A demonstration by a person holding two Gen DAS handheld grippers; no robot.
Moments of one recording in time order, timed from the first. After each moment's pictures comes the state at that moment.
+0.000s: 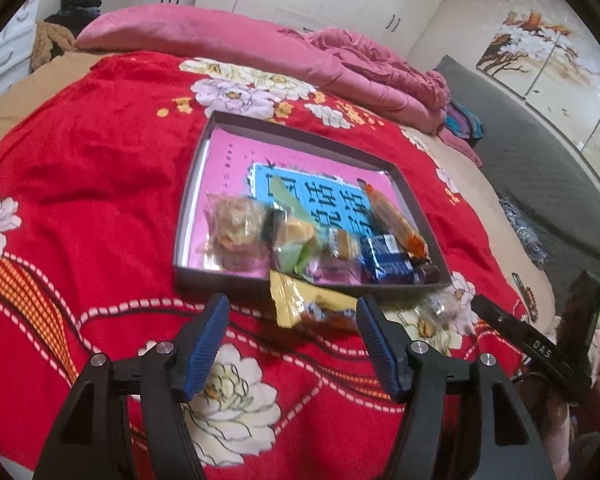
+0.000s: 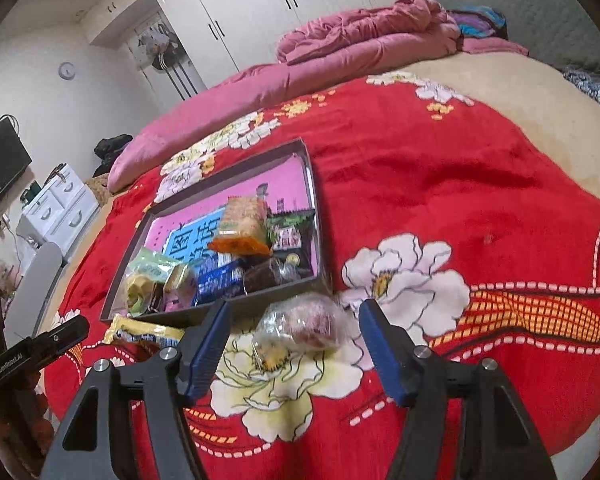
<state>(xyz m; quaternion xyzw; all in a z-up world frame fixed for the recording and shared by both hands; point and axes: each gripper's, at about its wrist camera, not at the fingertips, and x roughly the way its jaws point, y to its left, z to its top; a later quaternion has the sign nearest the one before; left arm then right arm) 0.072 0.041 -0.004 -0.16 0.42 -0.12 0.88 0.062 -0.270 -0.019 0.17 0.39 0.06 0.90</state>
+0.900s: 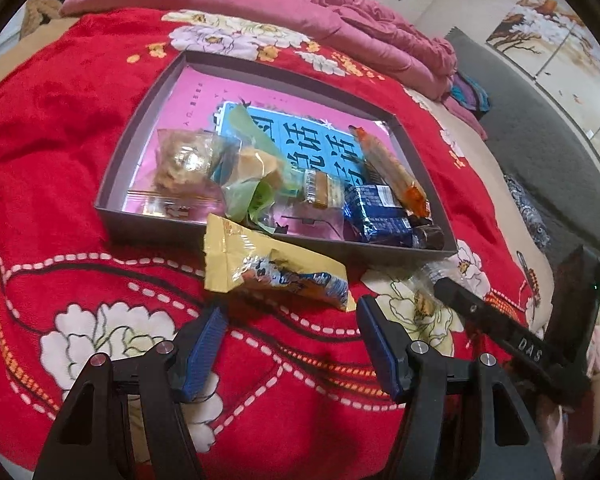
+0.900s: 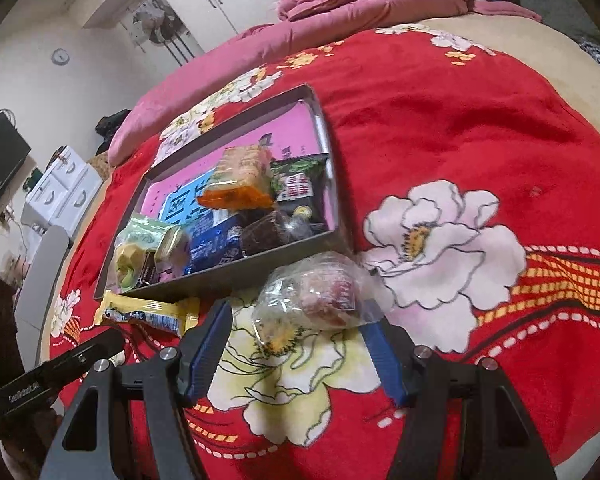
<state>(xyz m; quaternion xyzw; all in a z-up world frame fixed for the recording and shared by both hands) 0.092 -0.001 -0.039 -0.17 0.49 -0.13 0.85 0.084 -0.250 -0.053 0.18 0.45 0.10 0.87</state>
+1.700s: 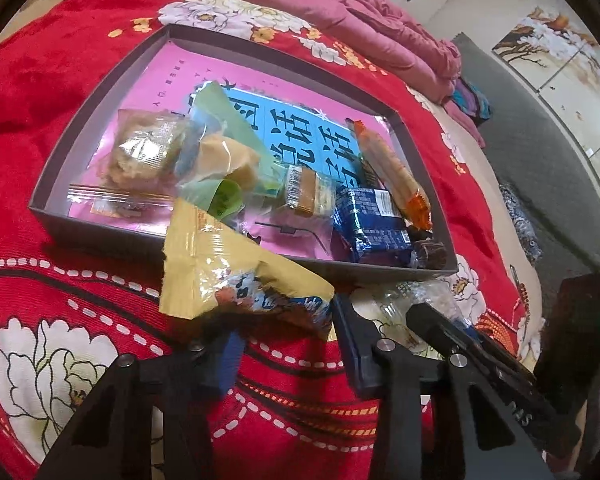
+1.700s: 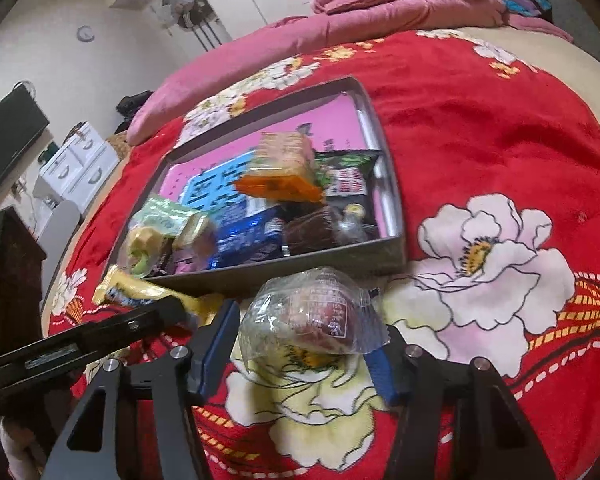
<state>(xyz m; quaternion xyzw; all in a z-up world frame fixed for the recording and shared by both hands) 0.121 -0.021 -0.056 -0.21 0.50 -0.14 0.83 0.094 -0.225 -0.053 0.14 0.44 0.14 0.87</state>
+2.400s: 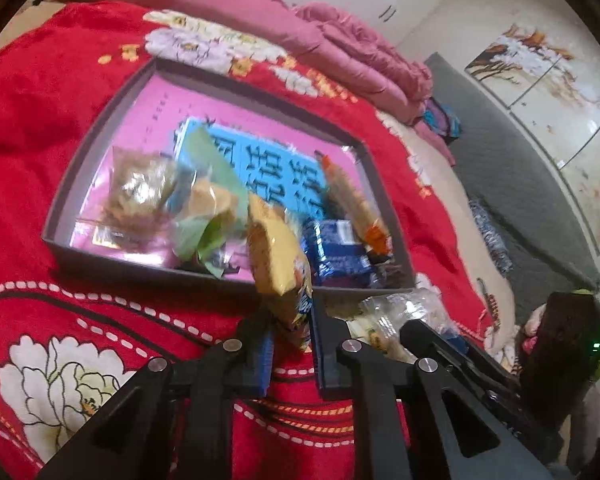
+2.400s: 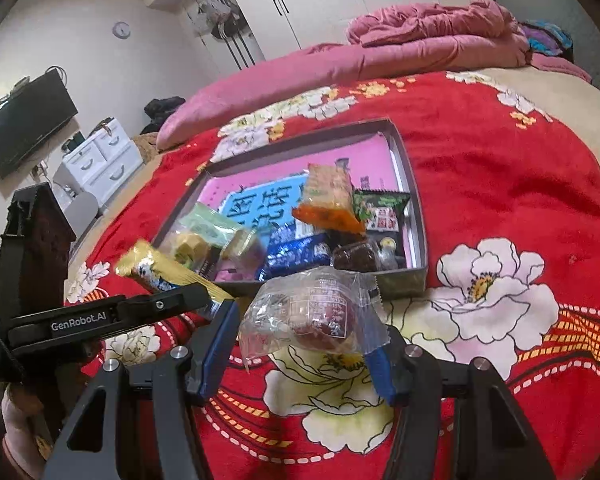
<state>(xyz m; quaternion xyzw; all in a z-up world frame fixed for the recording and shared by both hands) 0.109 -0.004 -0.030 -0.23 0.45 -0.18 0.84 0.074 -0.217 -0.021 0.11 0.39 0.17 0.90</state>
